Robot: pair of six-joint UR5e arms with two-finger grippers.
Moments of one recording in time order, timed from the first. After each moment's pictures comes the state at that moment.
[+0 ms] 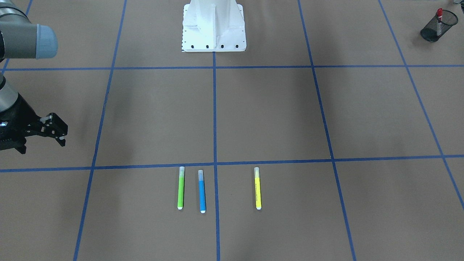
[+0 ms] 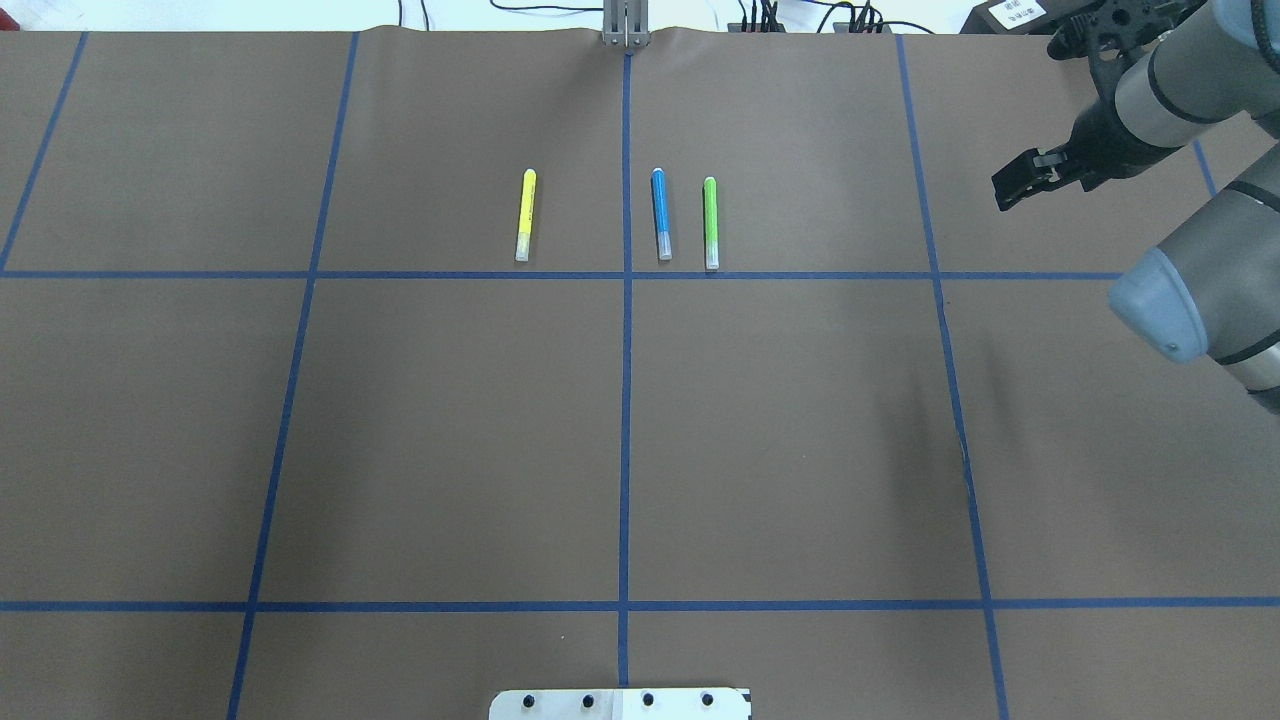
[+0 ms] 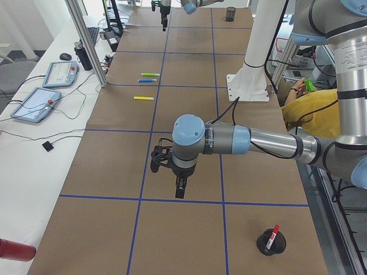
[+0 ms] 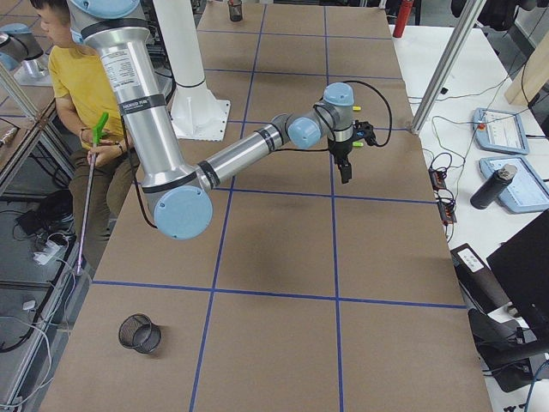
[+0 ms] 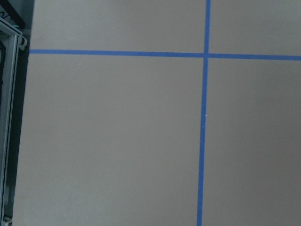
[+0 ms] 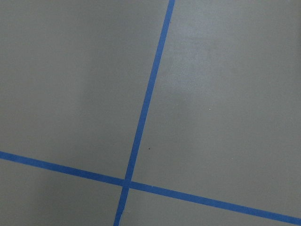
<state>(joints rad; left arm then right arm) -1.66 -1.36 -1.93 -1.47 -2.34 0.11 1.05 -1.25 1.77 -1.49 2.07 0.54</state>
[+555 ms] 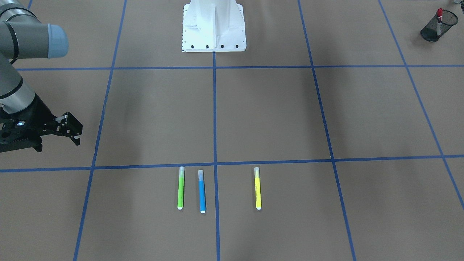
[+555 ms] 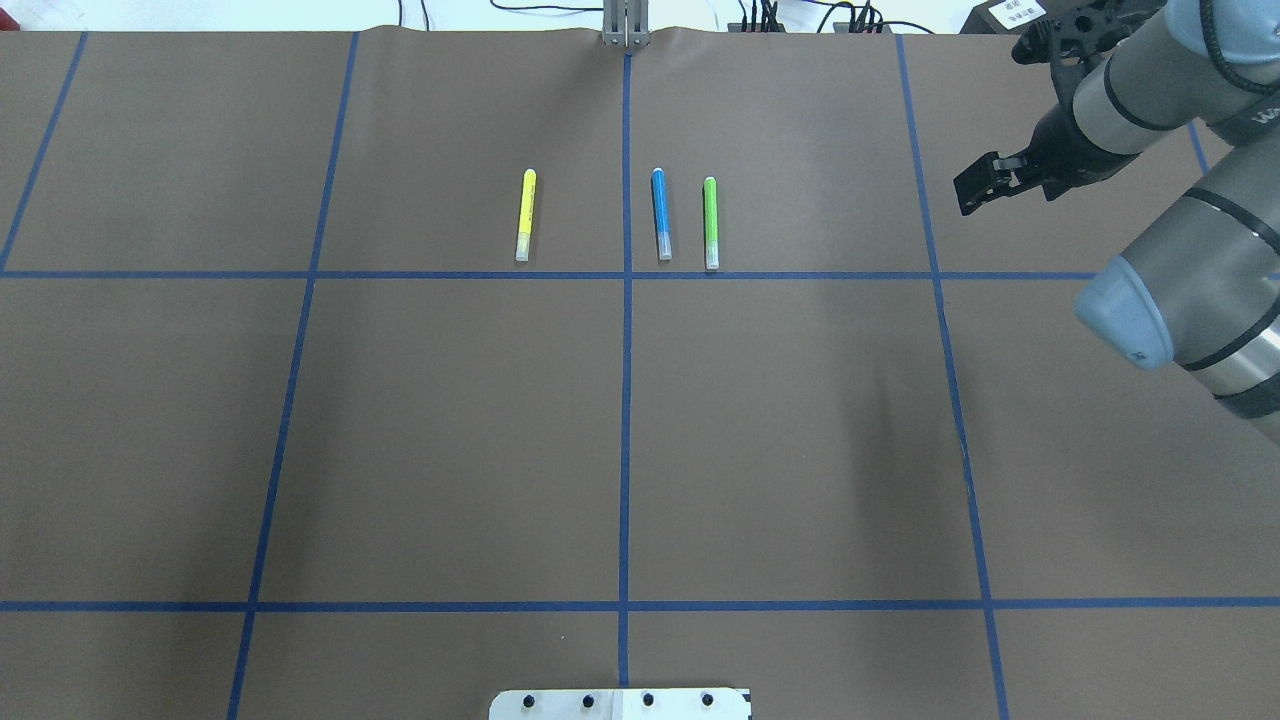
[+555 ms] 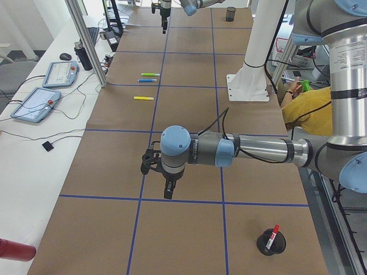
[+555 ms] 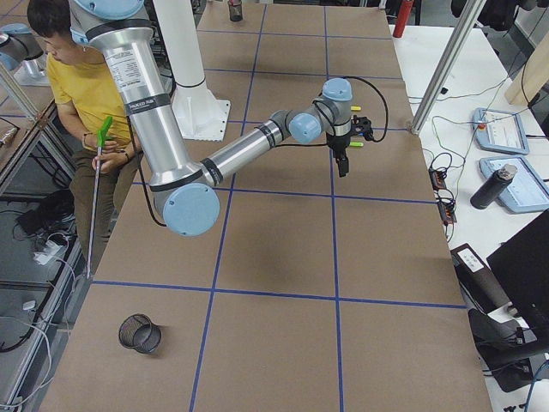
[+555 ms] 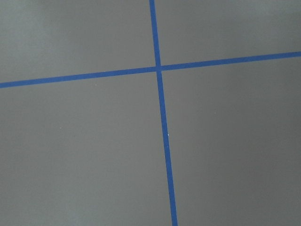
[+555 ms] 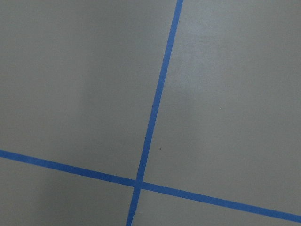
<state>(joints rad) -1.60 -1.41 -1.81 -1.60 -2.39 0.10 1.00 -1.20 1.77 -1.49 2.07 0.67</state>
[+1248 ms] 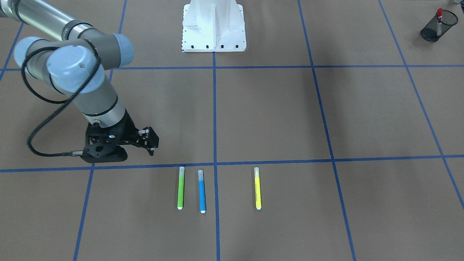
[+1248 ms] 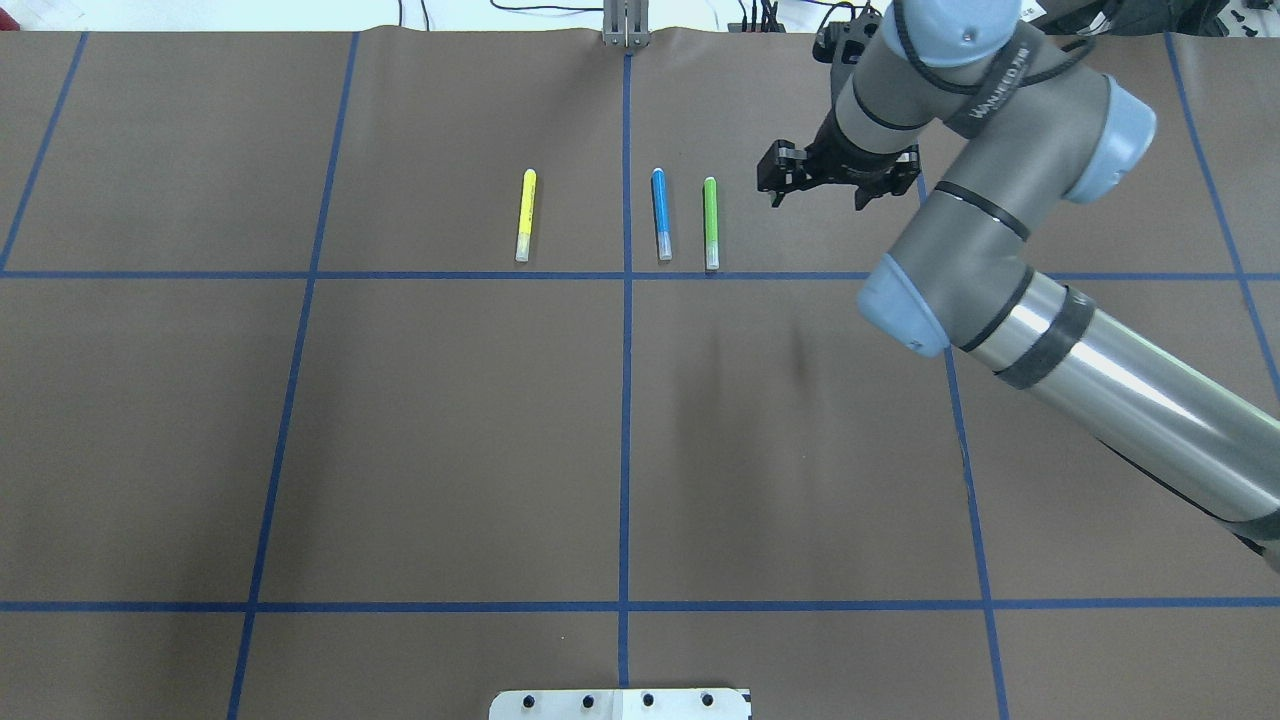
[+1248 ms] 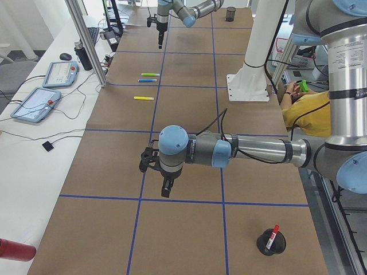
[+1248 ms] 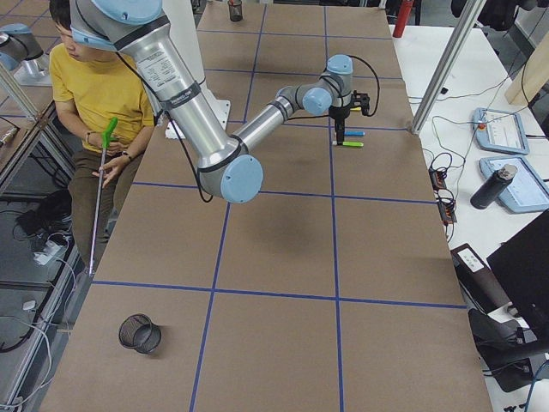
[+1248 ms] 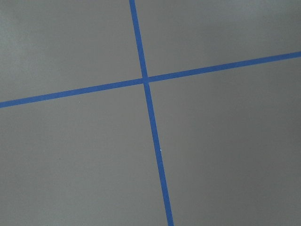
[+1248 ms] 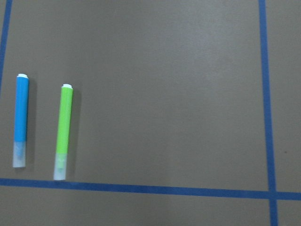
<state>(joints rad) -1.59 -1.41 -1.81 -1.63 -2.39 0.10 0.83 -0.86 1.51 -1.49 2.00 1.00</state>
